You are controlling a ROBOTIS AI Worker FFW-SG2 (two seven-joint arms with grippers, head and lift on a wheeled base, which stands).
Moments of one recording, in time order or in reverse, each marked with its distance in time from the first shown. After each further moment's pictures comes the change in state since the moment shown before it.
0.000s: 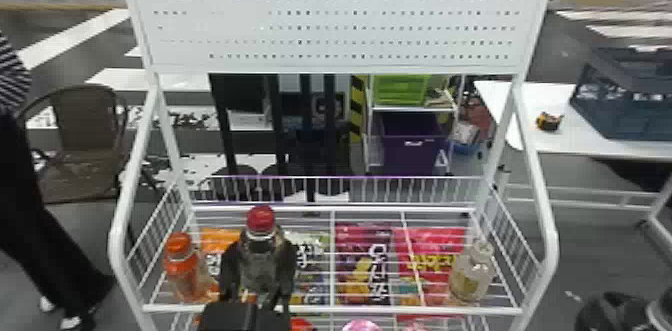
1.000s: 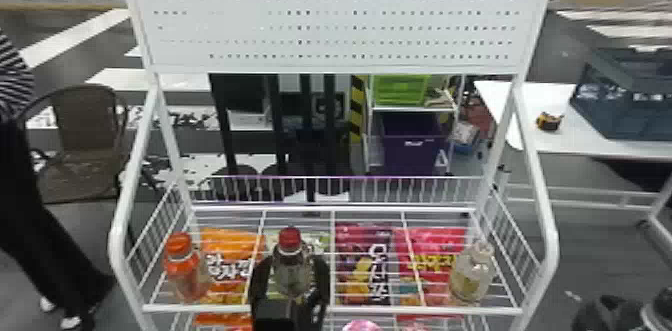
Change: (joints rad) left arm -0.365 -0.151 -0.098 0.832 0.105 -0.492 -0.028; right arm -0.018 0.000 -0.005 0.026 -0.004 0.014 -0.002
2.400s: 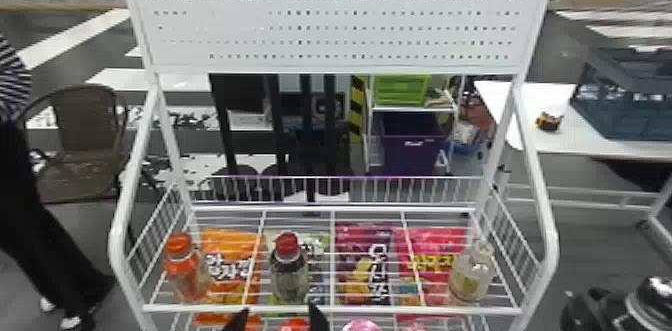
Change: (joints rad) left arm 0.379 0.077 0.032 -0.492 -0.061 0.118 0.034; right arm -0.052 0.000 0.011 0.006 0.001 0.066 0.000
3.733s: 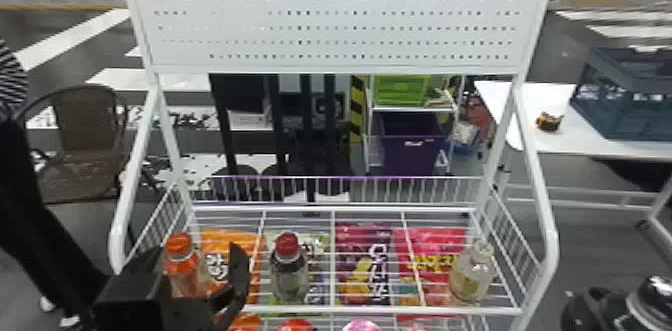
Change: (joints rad) left arm 0.109 0.055 0.281 -0.595 -0.001 0.603 -0.095; right arm 0.007 0.000 0.000 -0.014 0.004 0.003 0.000
